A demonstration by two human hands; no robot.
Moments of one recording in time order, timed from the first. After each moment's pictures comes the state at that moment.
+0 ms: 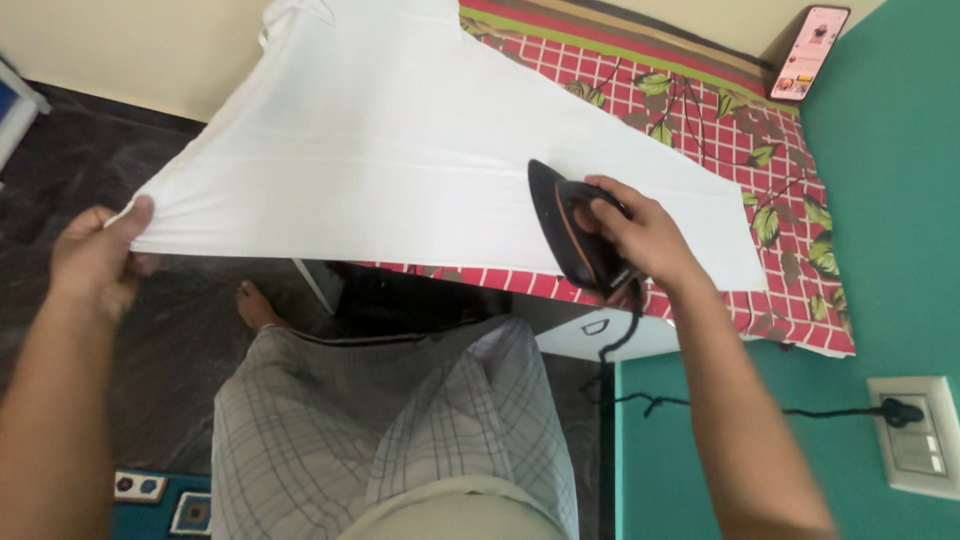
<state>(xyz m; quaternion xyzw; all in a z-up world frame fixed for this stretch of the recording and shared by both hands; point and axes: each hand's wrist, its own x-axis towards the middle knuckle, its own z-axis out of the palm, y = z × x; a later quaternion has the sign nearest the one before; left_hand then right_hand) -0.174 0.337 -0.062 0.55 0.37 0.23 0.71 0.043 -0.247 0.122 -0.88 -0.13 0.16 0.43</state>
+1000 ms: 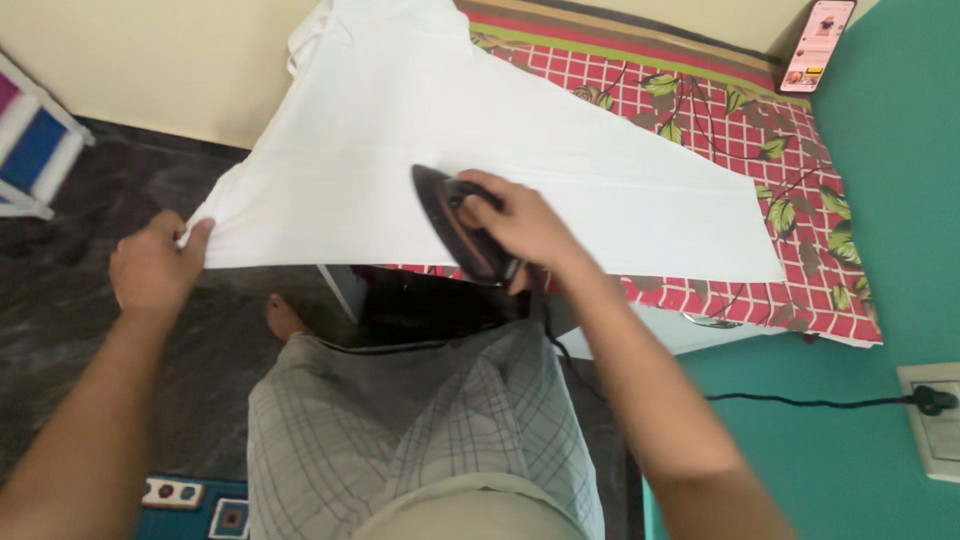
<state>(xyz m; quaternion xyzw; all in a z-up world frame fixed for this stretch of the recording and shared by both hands) -0.179 0.331 -0.065 0.93 0.25 0.27 0.07 0.003 -0.112 0.109 -0.84 -0.28 0.15 0.43</state>
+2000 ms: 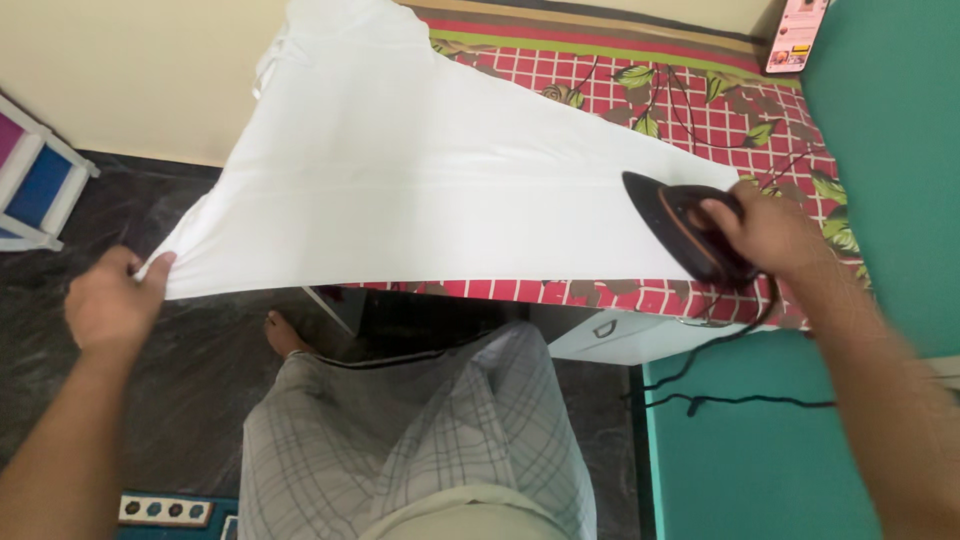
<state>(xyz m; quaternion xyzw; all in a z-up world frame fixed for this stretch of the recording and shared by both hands) -0.187 0.335 -0.062 0.92 0.32 0.22 0.05 0.105 -0.401 0.128 -0.99 -0.04 0.07 0.06</state>
